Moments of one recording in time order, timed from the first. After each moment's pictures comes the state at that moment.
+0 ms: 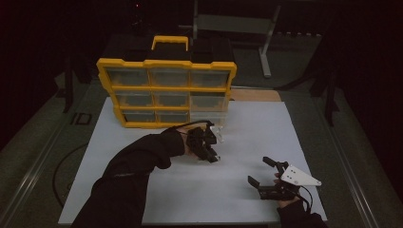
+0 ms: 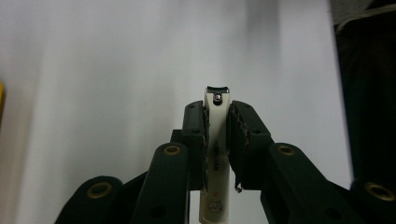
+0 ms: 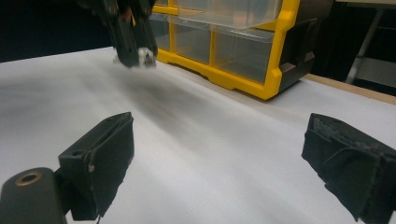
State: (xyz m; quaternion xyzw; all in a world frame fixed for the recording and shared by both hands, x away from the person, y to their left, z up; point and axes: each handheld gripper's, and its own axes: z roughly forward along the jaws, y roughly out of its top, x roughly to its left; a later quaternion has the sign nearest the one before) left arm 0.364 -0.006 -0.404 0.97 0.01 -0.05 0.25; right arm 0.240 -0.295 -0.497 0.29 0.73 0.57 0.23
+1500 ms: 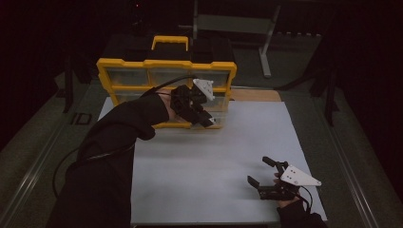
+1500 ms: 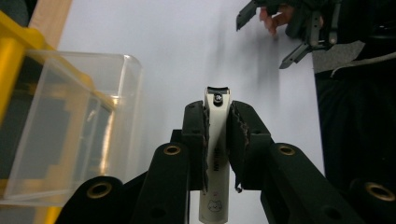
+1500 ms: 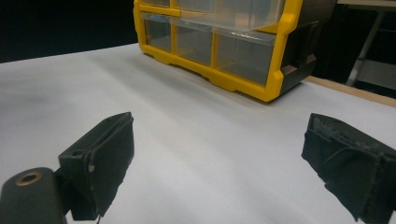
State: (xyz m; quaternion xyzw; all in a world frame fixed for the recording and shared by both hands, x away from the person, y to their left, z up) left arm 0.379 0.030 -0.273 0.95 0.03 0.02 0.30; right arm 0.240 -0.294 -0.496 0.28 0.73 0.57 0.23
